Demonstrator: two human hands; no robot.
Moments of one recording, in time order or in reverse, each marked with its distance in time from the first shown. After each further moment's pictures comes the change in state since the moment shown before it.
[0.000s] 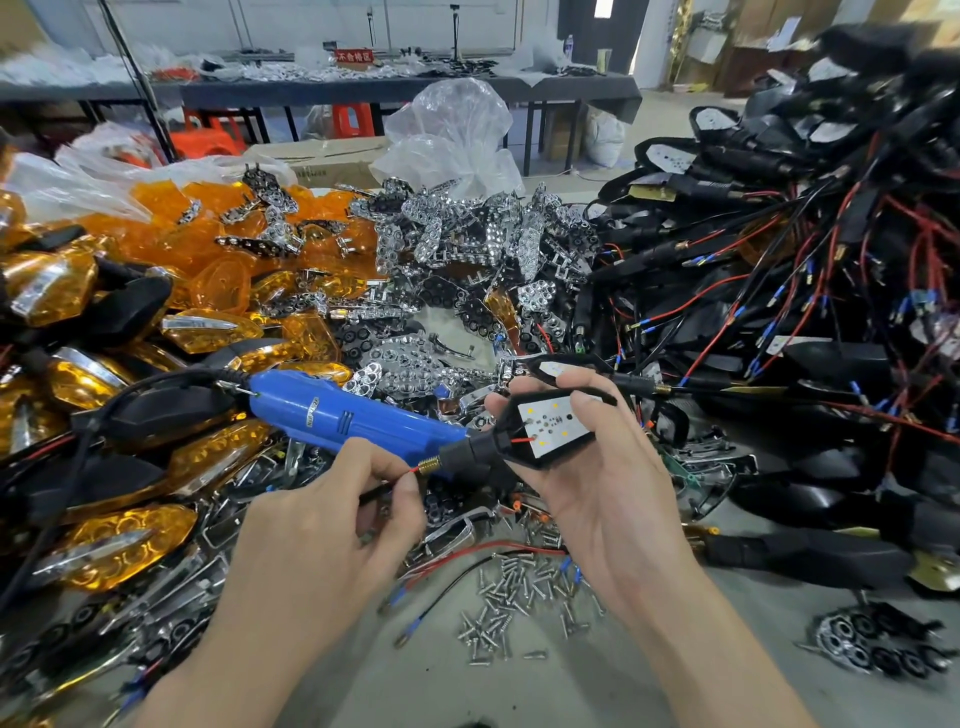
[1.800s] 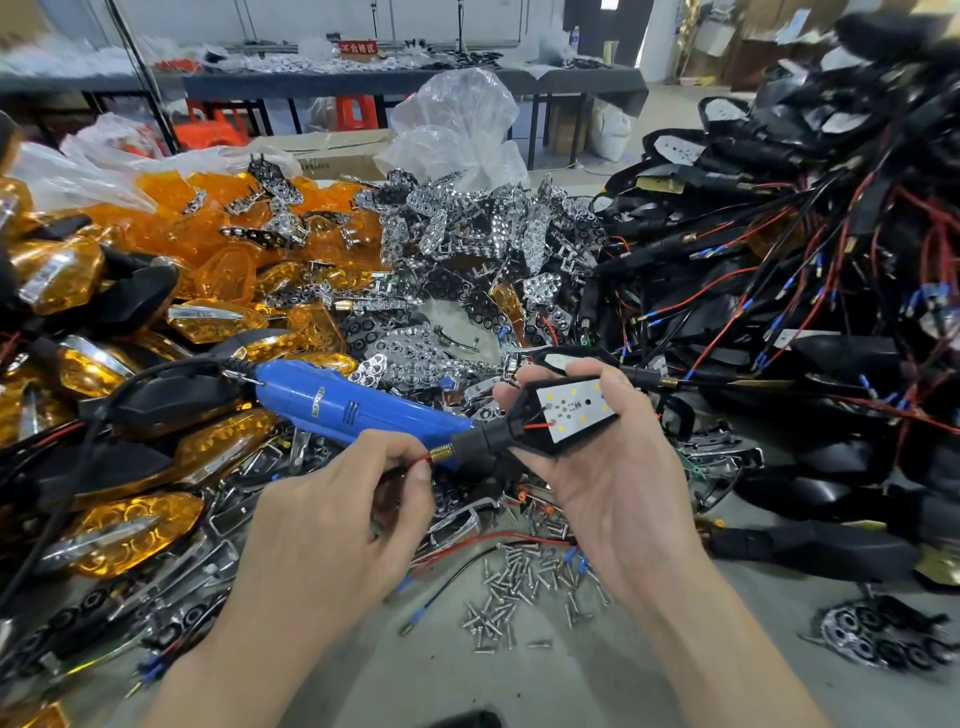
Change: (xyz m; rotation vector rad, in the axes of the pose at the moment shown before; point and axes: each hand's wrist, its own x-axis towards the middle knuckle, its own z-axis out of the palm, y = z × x) left_hand -0.001 -0.003 0.003 0.029 0.013 0.088; right_hand 0.001 -0.004 0.002 0.043 -0.012 0.027
